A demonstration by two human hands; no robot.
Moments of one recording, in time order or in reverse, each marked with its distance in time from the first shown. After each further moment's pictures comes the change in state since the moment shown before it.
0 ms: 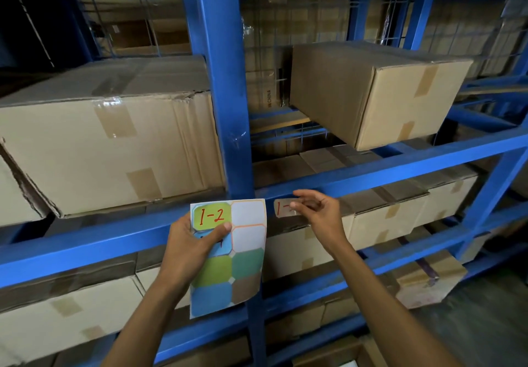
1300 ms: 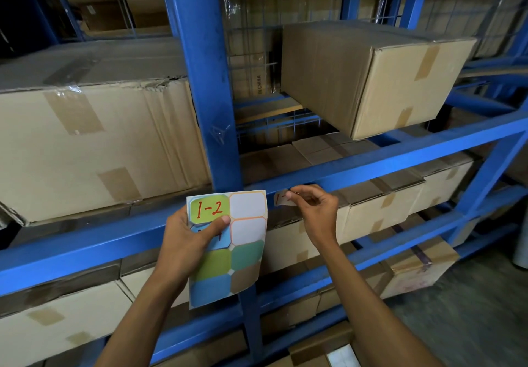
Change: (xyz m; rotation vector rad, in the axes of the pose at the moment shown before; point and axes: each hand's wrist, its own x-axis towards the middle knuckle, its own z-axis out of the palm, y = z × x) left_hand 0.024 -0.005 0.021 -0.018 -0.037 -0.007; right_hand 0.017 0.033 0.004 -0.021 0.218 -0.172
